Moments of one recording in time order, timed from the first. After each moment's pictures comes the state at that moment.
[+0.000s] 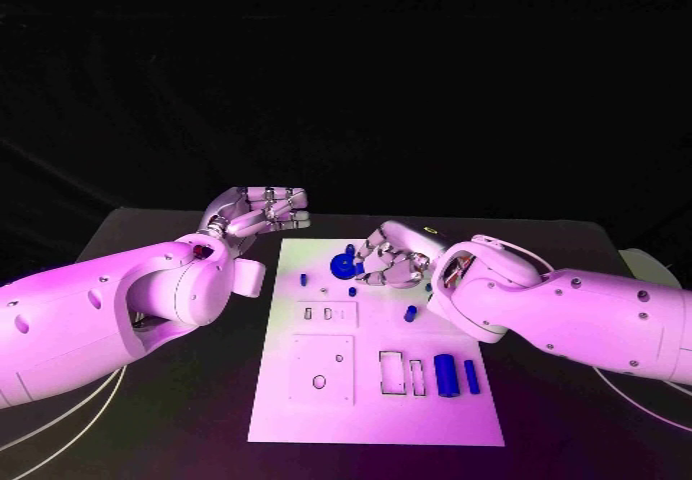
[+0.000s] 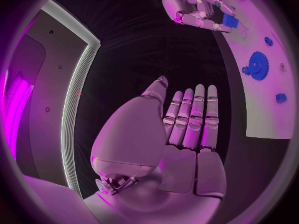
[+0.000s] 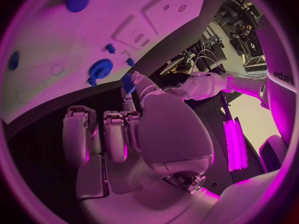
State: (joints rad) left arm 1.22 -0.90 0.00 1.63 -0.05 -0.44 0.36; left_hand 1.47 -0.03 0.09 0.16 0.21 0.94 0.24 0.07 0.07 0.99 0.20 0.08 0.07 1.02 0.15 0.09 0.10 0.18 0.83 0.29 0.26 0.09; right arm 1.27 -0.72 -0.13 1.61 -1.31 -0.41 -0.14; right_hand 1.41 -0.03 0.18 0.08 0.29 1.11 0.11 0.17 0.17 1.46 0.02 1.52 1.31 1.47 -0.04 1.56 1.31 0.05 1.46 0.07 1.42 1.31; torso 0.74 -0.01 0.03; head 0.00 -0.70
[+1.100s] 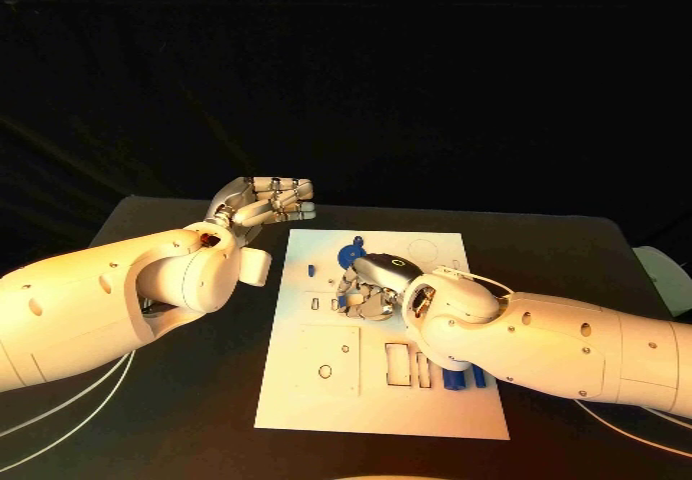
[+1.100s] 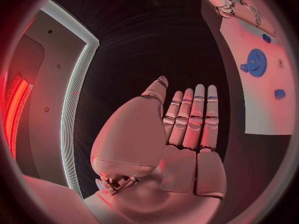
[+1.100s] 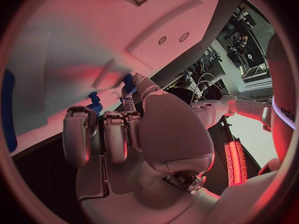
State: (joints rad) left arm 1.22 -0.90 0.00 1.62 -0.05 -0.44 0.35; left_hand 1.47 -0.03 0.09 0.16 0.21 0.94 0.24 0.07 0.07 0.99 0.20 0.08 0.07 1.02 0.15 0.09 0.10 0.18 0.83 0.29 0.26 0.09; right arm 1.17 -0.59 -0.14 1.55 -1.47 -0.36 -0.25; right_hand 1.38 -0.04 0.19 0.09 0.29 1.10 0.10 0.16 0.17 1.46 0.02 1.52 1.31 1.47 -0.04 1.56 1.31 0.05 1.46 0.07 1.42 1.31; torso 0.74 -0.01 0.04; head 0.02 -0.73
